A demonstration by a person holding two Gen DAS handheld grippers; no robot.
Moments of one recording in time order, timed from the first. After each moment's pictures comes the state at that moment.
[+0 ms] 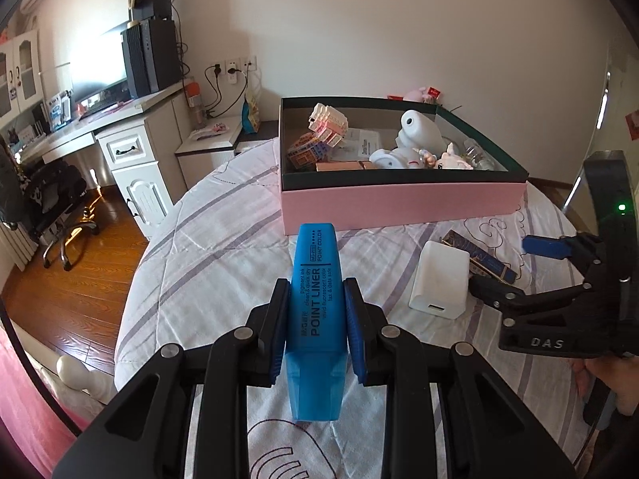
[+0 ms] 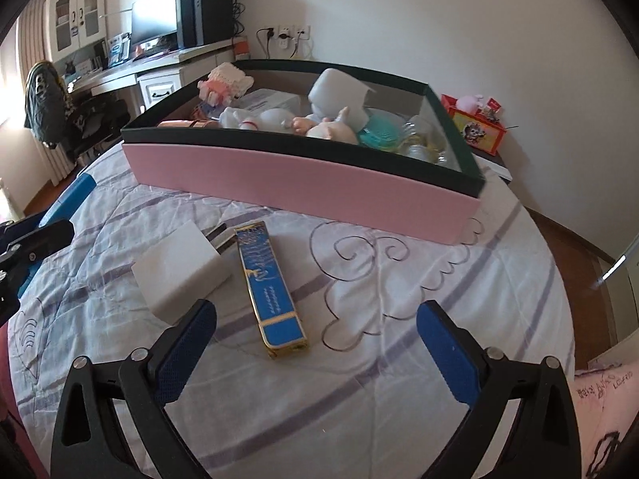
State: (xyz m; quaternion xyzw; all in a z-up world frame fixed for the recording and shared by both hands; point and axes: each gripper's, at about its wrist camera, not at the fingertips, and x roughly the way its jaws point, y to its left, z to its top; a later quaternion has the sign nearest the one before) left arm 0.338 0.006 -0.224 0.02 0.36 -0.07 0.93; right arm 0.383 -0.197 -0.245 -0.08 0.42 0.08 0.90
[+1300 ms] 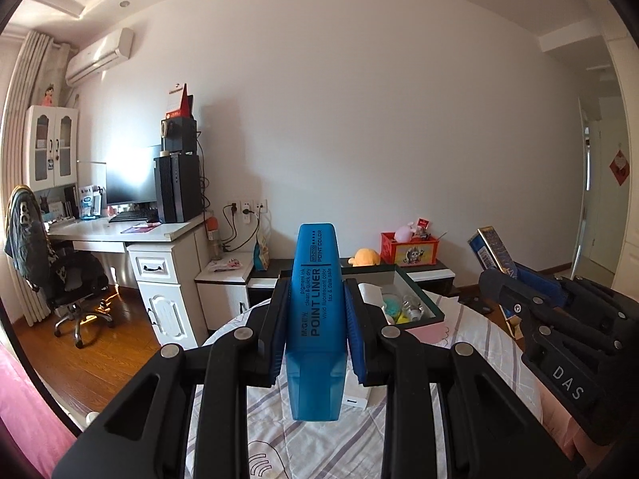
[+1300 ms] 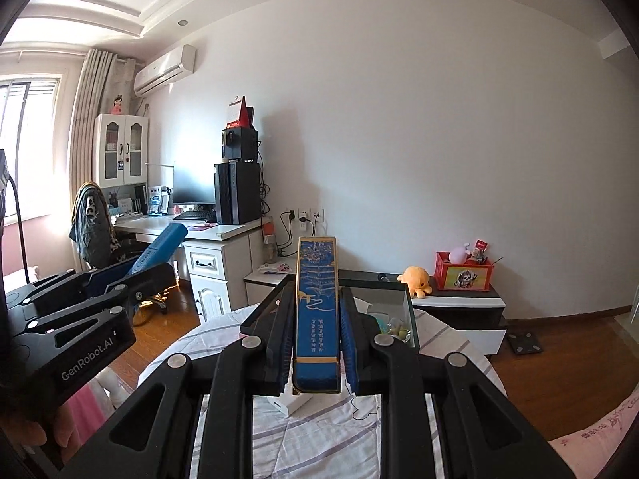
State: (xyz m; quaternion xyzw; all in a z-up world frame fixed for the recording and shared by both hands) left arm 0.205 -0.021 -0.084 0.01 0.12 -0.06 0.99; right arm 0.216 -0.197 -0.086 -0.01 0.11 0.11 0.99
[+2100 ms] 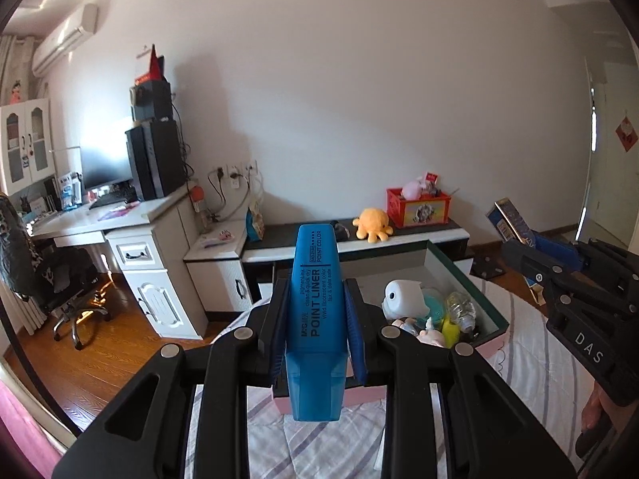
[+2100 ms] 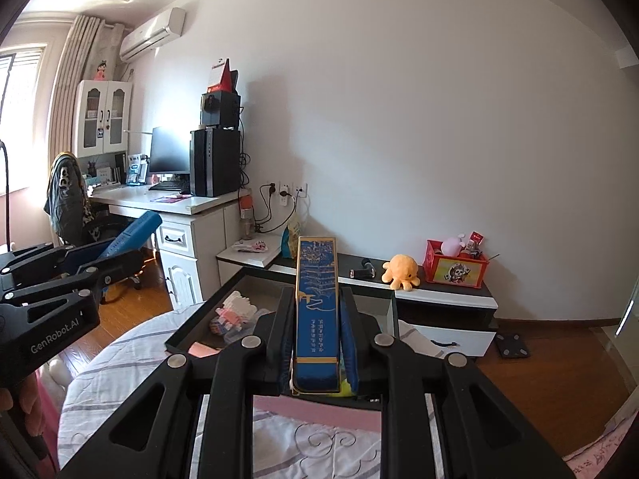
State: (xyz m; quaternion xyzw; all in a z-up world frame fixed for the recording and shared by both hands) left arm 0.390 -0.036 -0.107 0.05 0.22 -0.07 0.97; right arm 0.366 -0.212 -0.098 -0.05 0.16 0.09 0.98
